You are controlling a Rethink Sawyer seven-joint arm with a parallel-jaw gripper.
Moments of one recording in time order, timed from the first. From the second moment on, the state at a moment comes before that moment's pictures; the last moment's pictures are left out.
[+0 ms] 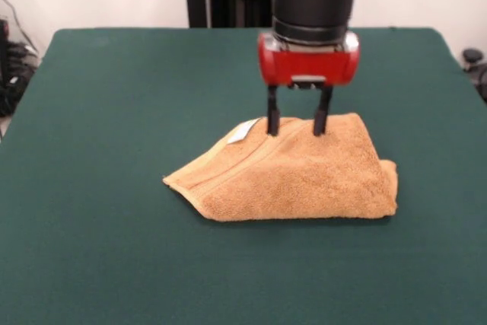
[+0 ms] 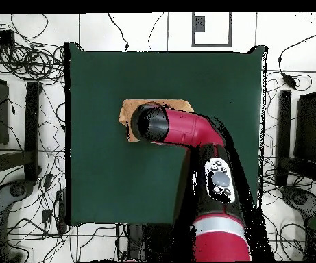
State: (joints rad) arm -0.12 -0.53 0.00 1.48 0.01 0.43 1.57
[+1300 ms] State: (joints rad) arm -0.15 -0.48 0.10 1.51 0.08 0.36 1.57
